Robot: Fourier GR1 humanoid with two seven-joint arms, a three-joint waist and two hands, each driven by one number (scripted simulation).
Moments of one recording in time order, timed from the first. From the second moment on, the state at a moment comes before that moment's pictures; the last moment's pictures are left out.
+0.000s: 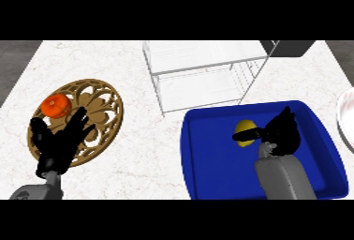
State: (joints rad) left arm -0.06 0.28 -0.03 -1.38 0.25 0.08 0.25; right arm -0.28 0.00 0.05 -1.41 1.05 -0.21 1.24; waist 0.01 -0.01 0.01
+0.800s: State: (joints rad) left arm -0.07 0.27 -0.01 -1.37 0.23 0.07 0.25; right arm -0.35 0.00 0.05 -1.21 1.00 -0.32 1.17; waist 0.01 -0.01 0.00
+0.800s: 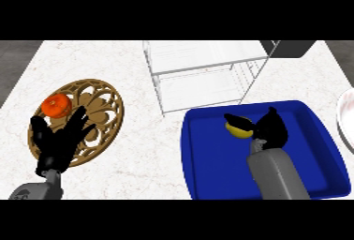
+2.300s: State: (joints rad) left arm -0.04 0.26 0.01 -1.39 0.21 0.06 0.27; right arm -0.59 0.00 0.80 -1.75 0.74 -0.05 0.94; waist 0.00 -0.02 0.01
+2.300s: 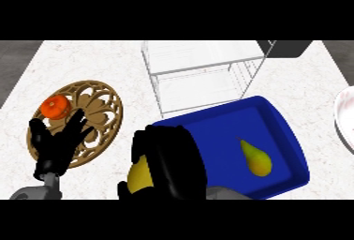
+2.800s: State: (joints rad) left arm -0.02 0.24 0.00 -1.41 0.20 0.07 0.28; right arm -0.84 -0.01 0.57 -2.02 0.72 0.13 1.12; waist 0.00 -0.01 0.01
